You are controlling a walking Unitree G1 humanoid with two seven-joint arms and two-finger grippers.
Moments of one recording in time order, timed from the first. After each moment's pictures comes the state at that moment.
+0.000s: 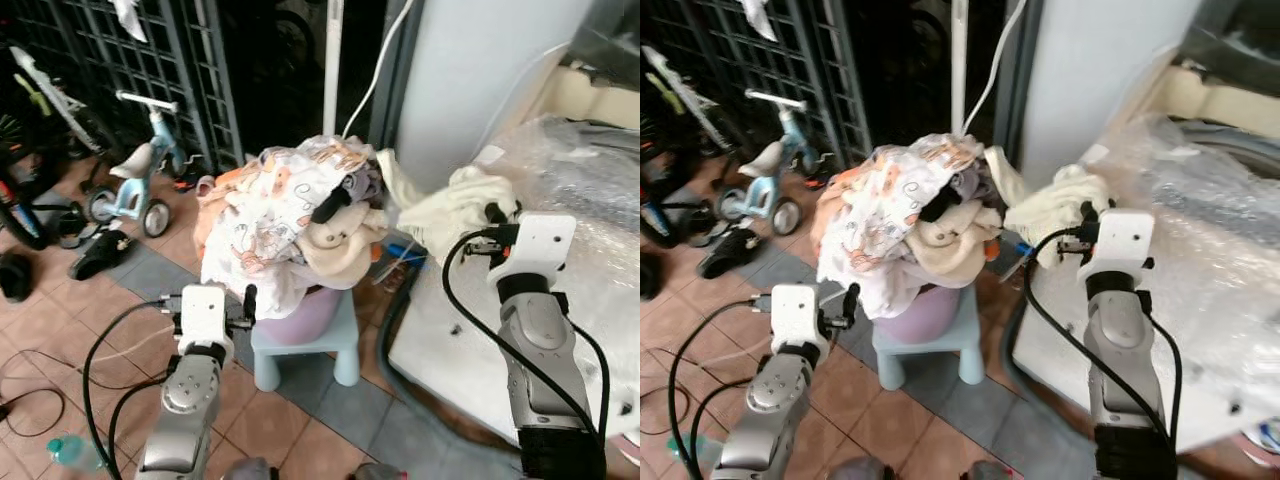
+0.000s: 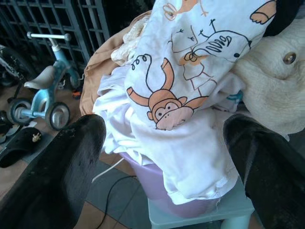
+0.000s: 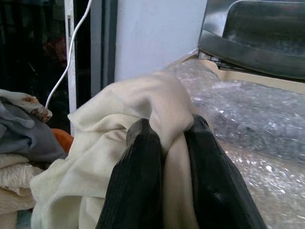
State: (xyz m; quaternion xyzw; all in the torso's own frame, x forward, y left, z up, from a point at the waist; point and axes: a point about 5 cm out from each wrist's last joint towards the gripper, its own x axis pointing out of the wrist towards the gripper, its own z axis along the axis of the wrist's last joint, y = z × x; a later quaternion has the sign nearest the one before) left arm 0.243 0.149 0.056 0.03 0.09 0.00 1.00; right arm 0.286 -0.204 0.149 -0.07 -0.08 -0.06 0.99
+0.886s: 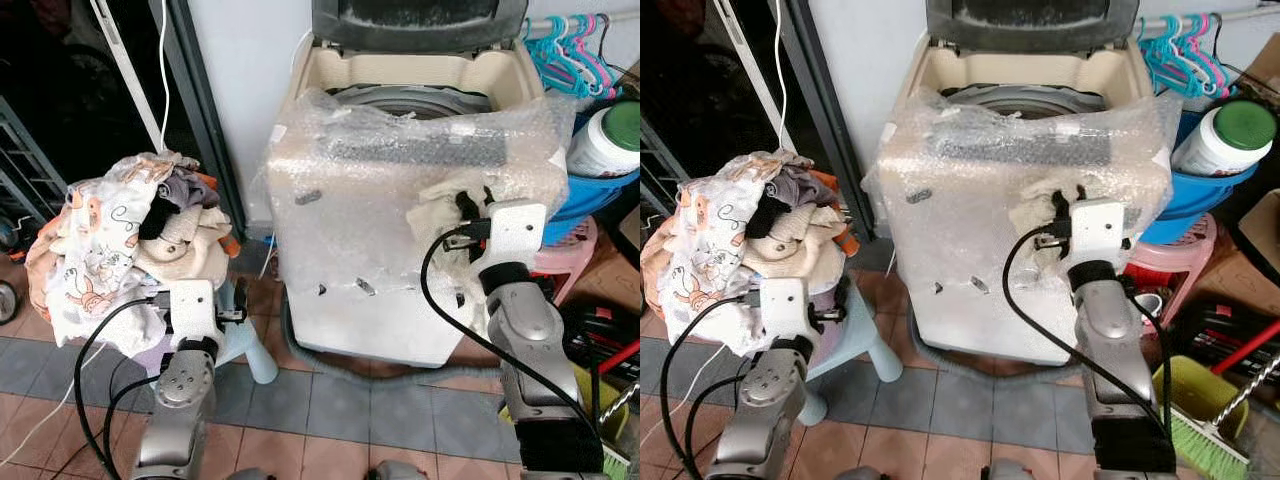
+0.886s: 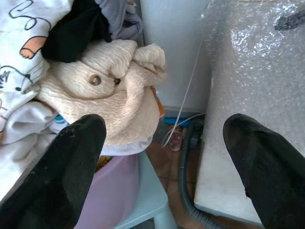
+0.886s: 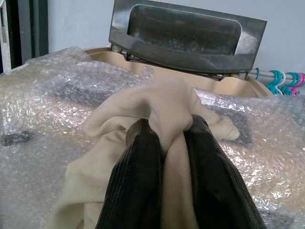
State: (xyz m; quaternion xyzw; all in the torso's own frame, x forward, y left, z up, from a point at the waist) left arm 0.243 0.161 0.054 0.01 0.10 0.04 0.99; right arm 0.292 -0.182 0.149 -0.10 -0.09 0.03 0.99
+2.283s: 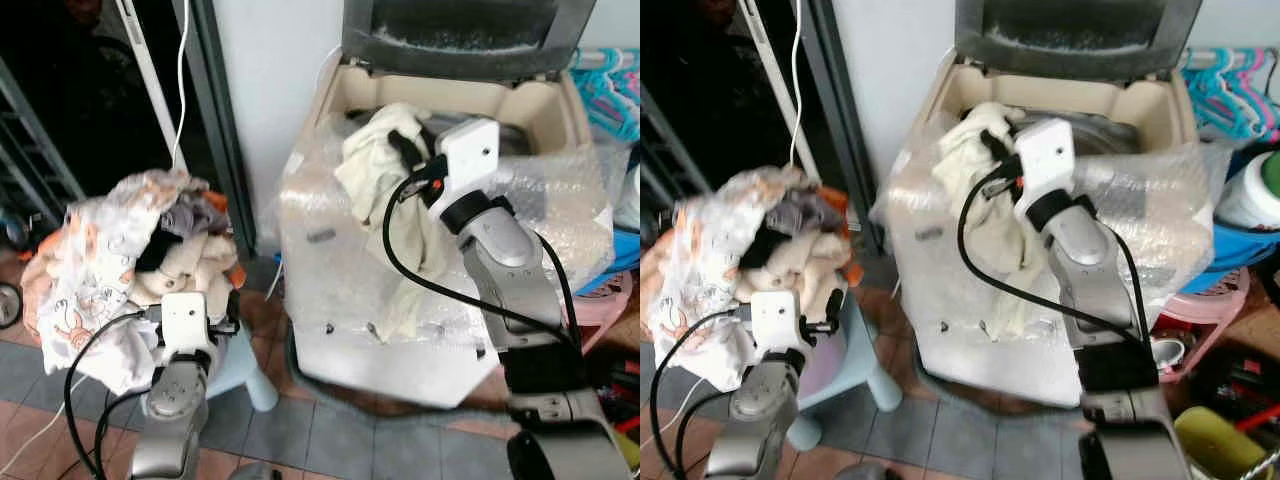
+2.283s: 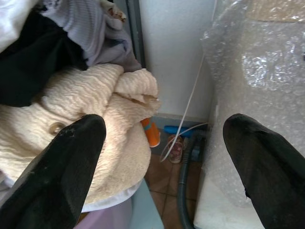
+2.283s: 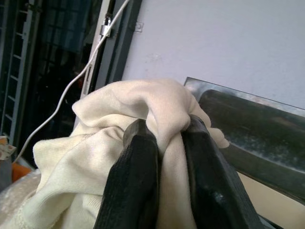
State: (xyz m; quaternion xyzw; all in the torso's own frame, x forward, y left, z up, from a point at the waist) left arm 0.239 0.157 0.053 0.00 0.11 0.03 0.99; right arm 0.346 -0.140 0.234 -0.13 -0.18 0.22 0.95
